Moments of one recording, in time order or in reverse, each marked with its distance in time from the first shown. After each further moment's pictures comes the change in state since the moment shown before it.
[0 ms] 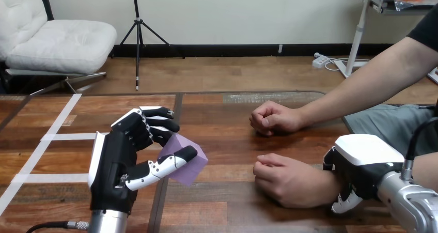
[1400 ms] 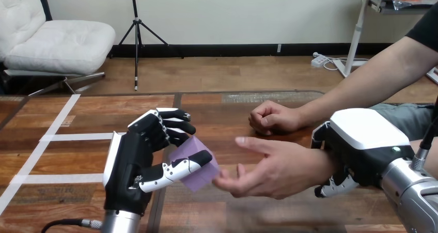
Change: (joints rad) left arm 0.000 -0.043 -0.039 0.000 -0.025 0.000 -0.078; right arm 0.076 0.001 -0.091 -0.318 0.016 0.014 0.051
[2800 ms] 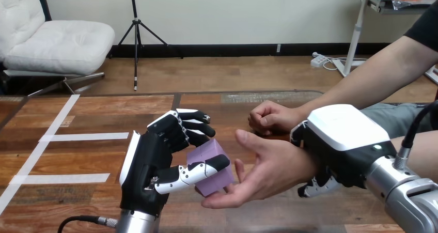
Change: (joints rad) left arm 0.000 -0.043 -0.032 -0.005 -0.026 0.005 -0.054; right arm -0.020 0.039 0.021 -0.039 -0.034 -0.093 0.024
